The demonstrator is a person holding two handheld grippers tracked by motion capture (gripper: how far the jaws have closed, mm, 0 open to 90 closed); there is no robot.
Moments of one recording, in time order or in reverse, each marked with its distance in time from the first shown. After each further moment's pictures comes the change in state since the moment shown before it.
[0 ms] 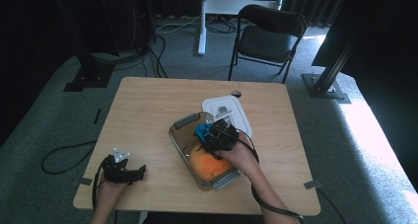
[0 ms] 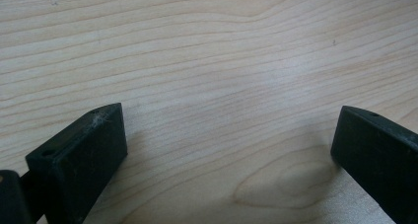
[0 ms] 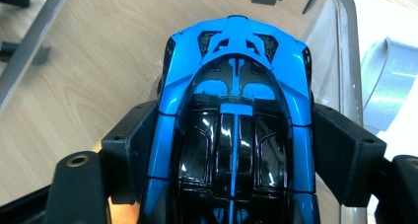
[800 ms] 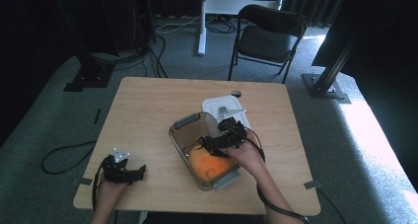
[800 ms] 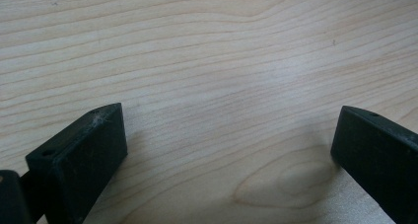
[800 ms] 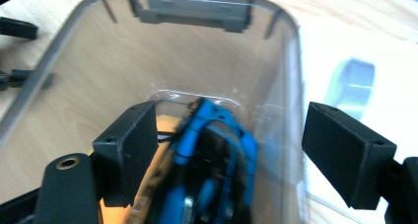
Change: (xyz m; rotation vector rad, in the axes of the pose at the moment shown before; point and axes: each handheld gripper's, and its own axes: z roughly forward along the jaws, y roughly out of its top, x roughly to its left) left arm 0.000 0.000 0.000 0.000 -0.001 0.000; right arm -0.017 -0.007 -0.024 -0.116 -0.017 0.045
